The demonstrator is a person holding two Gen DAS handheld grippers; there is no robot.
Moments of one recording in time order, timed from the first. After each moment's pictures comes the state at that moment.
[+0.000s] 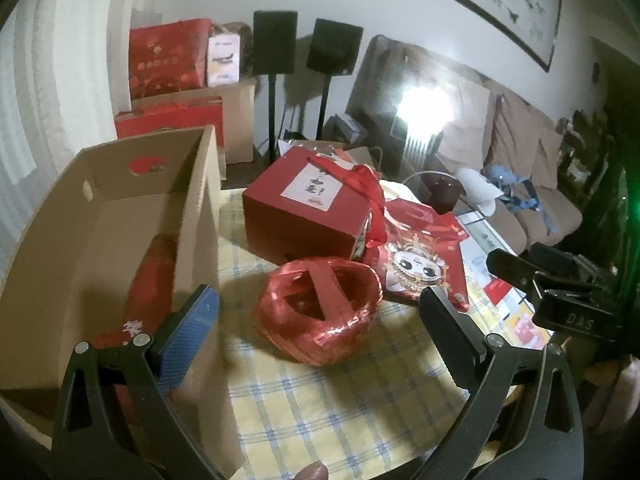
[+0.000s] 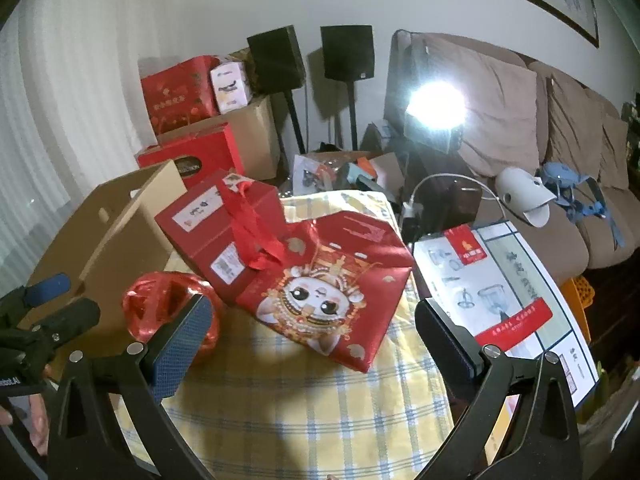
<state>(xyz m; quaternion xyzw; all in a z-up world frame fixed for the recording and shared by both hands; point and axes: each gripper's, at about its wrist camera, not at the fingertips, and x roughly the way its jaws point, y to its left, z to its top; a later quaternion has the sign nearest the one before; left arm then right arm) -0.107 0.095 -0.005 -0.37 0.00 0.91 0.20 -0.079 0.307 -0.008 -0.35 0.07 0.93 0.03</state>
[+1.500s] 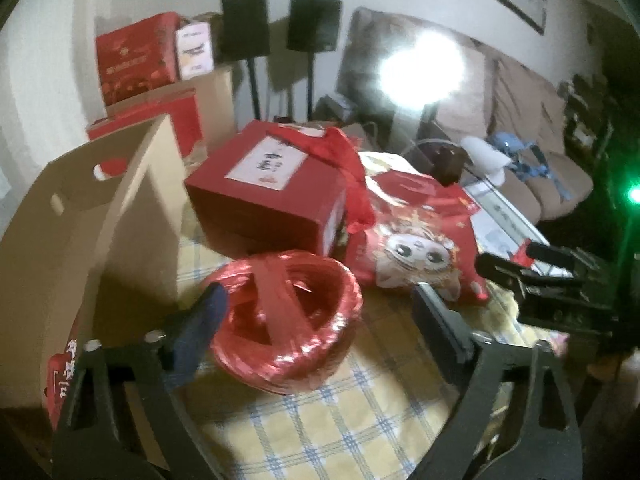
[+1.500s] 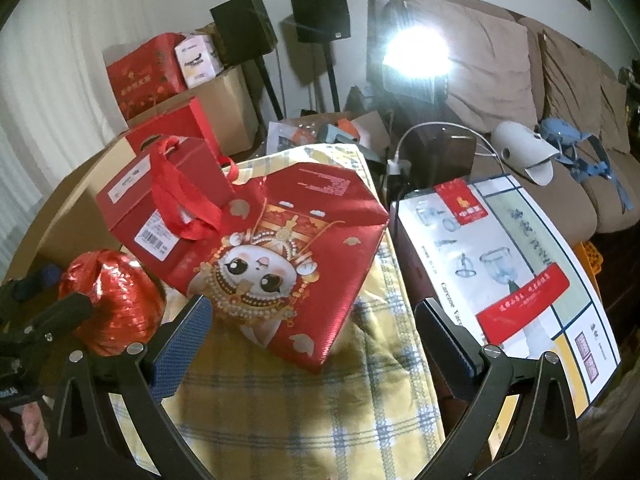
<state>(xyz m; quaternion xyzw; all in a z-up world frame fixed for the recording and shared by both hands) -0.126 0.151 -0.045 -0.39 0.06 0.90 0.20 -0.103 0.354 -0.072 -0.39 0.11 0.91 0.04</state>
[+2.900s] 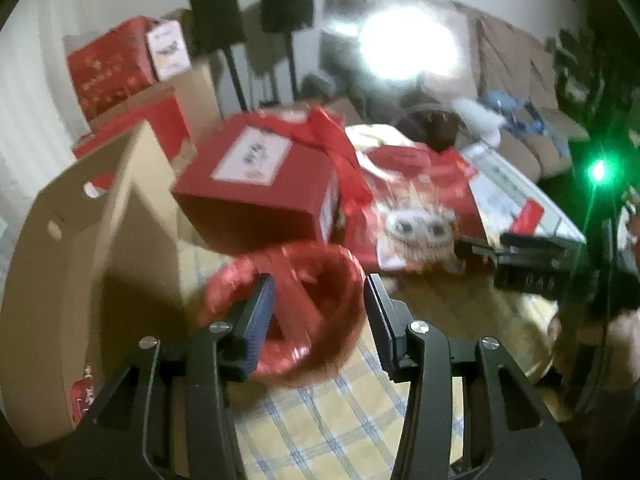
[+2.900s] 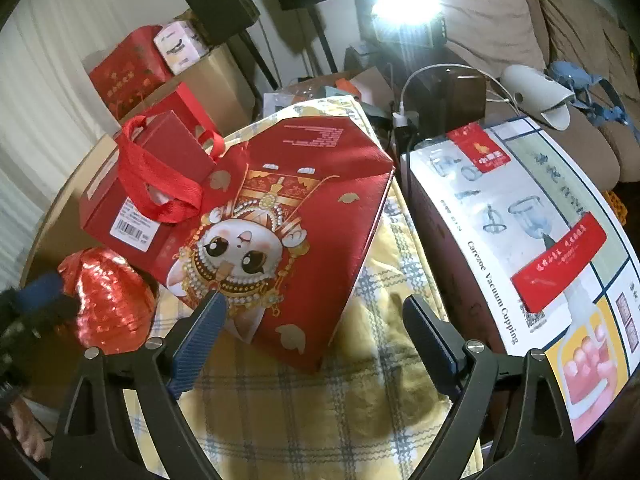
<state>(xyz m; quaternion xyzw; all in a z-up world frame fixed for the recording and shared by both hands) -0.133 0.156 -0.042 -0.40 0.11 0.88 0.21 -0.120 0.367 -0.108 -0.43 0.18 0.88 0.02</state>
